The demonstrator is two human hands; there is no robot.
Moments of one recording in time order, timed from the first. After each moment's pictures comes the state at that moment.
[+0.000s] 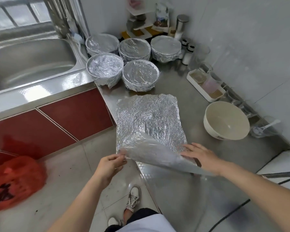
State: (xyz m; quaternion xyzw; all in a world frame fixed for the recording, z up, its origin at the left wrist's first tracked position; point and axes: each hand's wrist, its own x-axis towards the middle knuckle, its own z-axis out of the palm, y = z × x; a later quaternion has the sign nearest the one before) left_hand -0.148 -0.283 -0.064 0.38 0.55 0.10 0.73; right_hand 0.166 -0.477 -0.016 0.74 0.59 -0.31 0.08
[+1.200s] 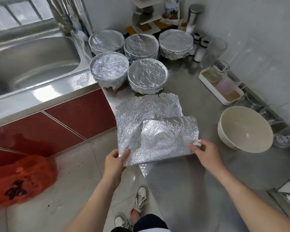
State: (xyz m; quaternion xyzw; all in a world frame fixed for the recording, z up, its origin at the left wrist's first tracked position) left_hand -0.114 -0.262 -0.066 0.38 0.58 0.20 0.69; right_hand 0.160 -0.426 -0.046 0.86 0.30 -0.23 -0.34
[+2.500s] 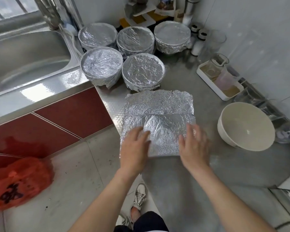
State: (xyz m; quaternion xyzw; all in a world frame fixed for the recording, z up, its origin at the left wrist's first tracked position) left_hand -0.041 -0.260 -0.045 0.89 0.36 0.21 0.17; right_hand 0.114 -0.380 -0.038 0.92 0.36 0.01 -0.14
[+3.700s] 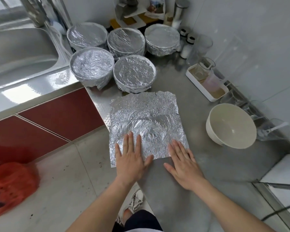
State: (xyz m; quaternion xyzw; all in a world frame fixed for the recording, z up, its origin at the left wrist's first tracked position) left_hand -0.047 -0.286 -0.068 0.90 0.39 -0.12 0.16; right_hand 0.105 -0.435 -0.051 0.83 0.50 -0.23 0.06
